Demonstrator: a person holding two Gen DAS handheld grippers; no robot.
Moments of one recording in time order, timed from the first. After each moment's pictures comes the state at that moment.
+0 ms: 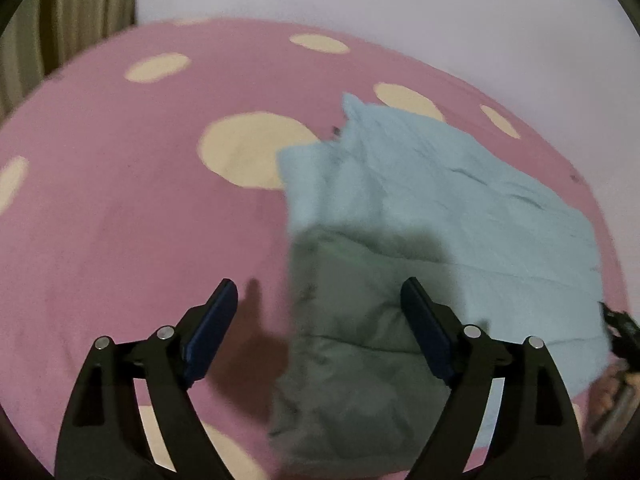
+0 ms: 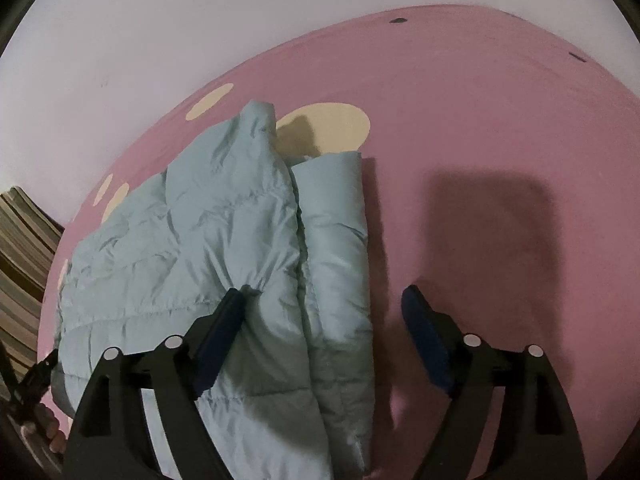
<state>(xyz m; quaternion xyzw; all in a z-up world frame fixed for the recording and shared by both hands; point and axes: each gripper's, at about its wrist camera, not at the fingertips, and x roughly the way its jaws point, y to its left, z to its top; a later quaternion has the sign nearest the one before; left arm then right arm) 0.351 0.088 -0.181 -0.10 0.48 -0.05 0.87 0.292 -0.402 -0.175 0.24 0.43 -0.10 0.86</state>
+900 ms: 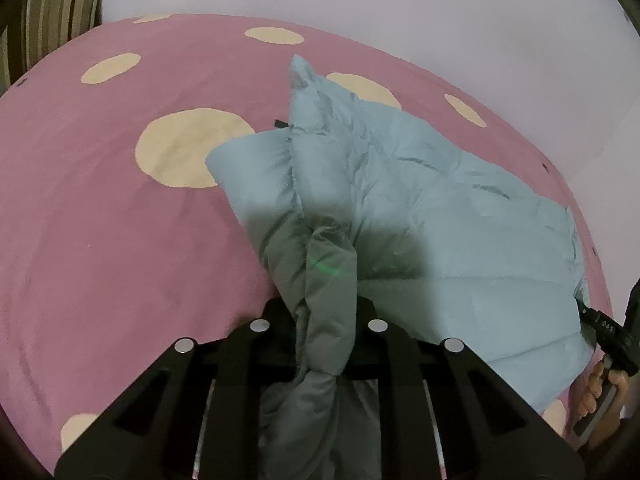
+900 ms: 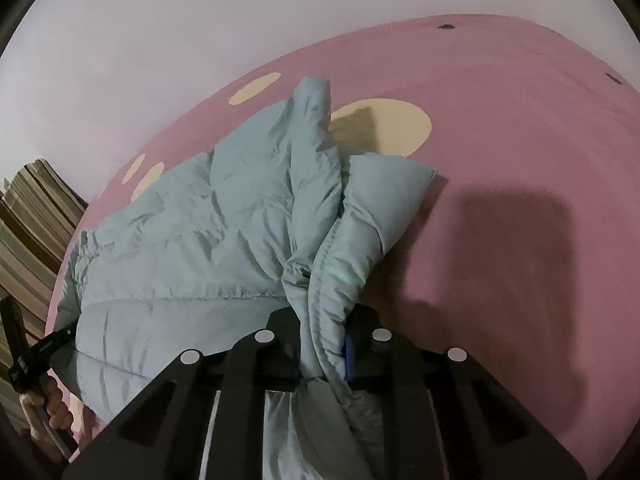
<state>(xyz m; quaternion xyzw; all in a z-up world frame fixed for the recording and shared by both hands) 0.346 0.063 -0.180 -0.10 0.47 -0.09 0.87 0.289 -0.373 -0.166 0.22 0.42 -0.04 0.88</state>
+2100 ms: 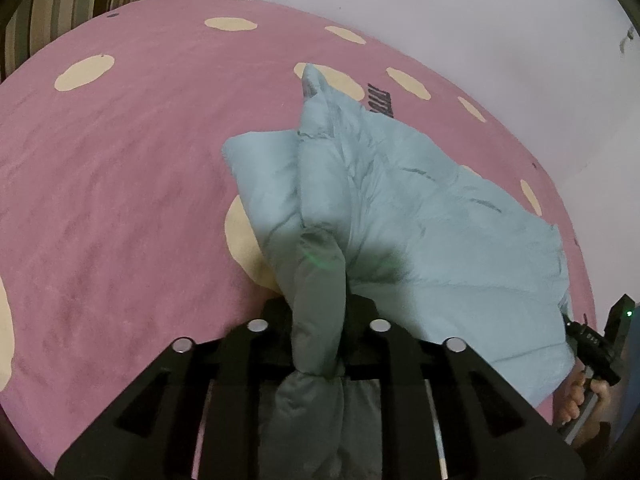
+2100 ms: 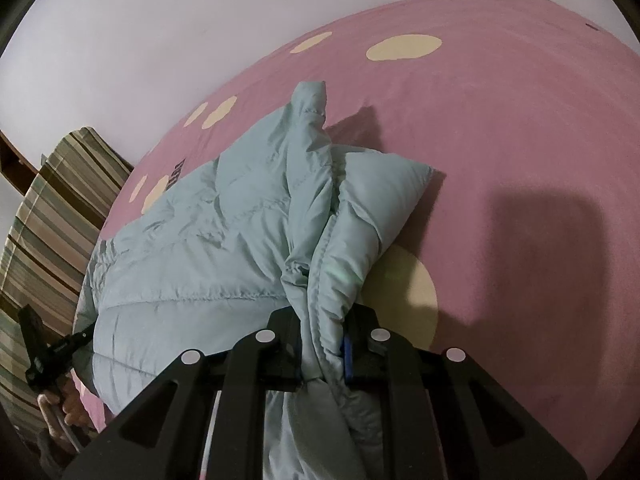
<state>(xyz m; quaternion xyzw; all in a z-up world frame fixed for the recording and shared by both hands) 0.177 0.172 -0.174 -0.15 0.48 -0.07 0.86 0.274 -0.361 -0.164 0.24 0.43 0.02 0.87</state>
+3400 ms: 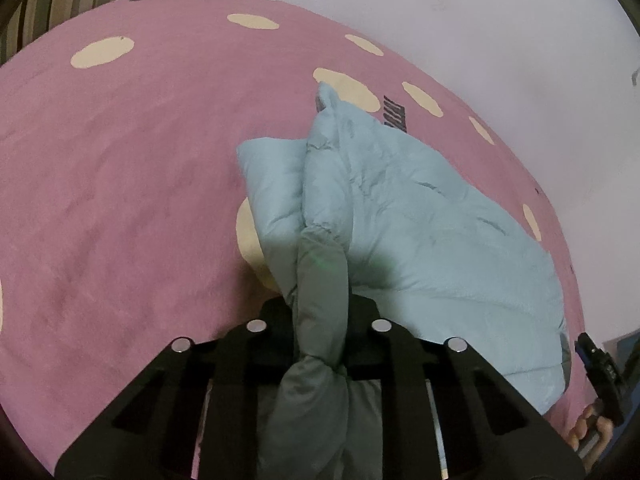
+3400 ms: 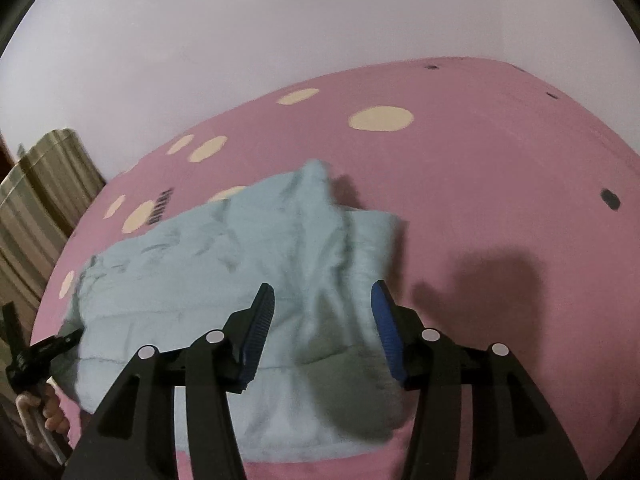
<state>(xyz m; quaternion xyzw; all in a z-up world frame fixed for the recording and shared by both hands) 0.167 0.189 -0.177 -0.20 0.46 -0.05 0.86 0.238 -0.323 -0.105 0.17 0.37 -0.06 0.91</state>
